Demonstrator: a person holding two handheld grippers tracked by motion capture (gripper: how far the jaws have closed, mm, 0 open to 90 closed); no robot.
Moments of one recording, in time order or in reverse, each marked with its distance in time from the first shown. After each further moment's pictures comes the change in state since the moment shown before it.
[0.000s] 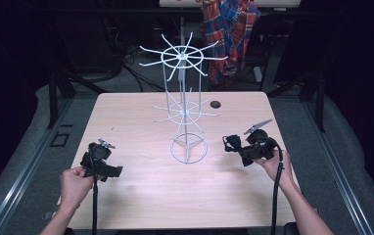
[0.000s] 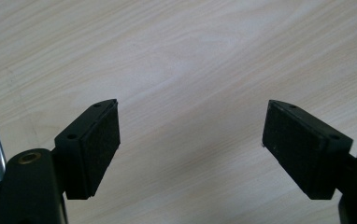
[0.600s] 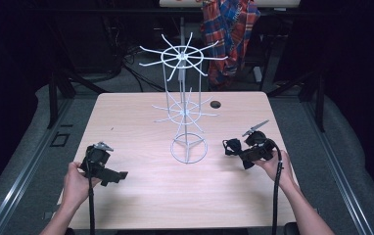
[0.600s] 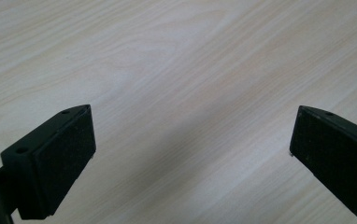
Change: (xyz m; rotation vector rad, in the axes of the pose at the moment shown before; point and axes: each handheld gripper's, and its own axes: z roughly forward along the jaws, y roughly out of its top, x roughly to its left) left arm 0.009 -0.009 -0.001 -0.106 -0.232 0.017; right arm -0.001 -0.002 0.009 0.083 0.005 -0.009
